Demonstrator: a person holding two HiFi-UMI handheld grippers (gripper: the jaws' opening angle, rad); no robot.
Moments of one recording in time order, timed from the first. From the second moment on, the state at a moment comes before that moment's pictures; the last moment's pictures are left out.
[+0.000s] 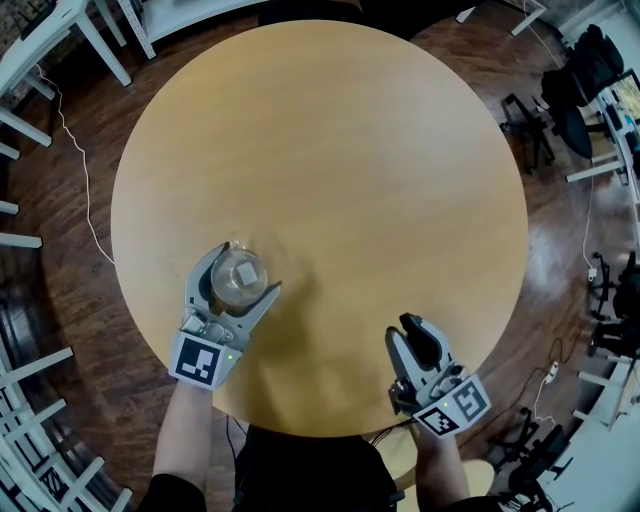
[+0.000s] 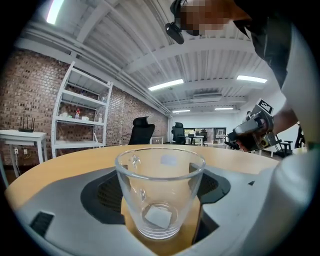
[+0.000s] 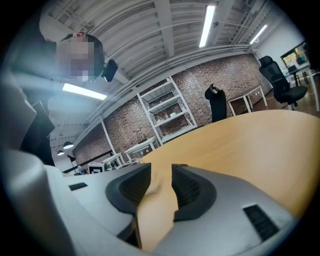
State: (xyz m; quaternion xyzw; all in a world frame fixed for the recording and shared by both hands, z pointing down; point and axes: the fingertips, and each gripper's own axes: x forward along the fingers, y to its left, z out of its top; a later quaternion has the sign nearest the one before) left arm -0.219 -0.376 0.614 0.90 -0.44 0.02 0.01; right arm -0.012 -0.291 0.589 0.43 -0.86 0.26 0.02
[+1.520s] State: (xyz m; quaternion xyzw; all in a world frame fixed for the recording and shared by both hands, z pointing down) left arm -0.259 -0.323 0.463 0.90 -0.43 -0.07 0.03; right arm 0.021 -0.243 0.421 0.59 -0.80 0.07 -0.05
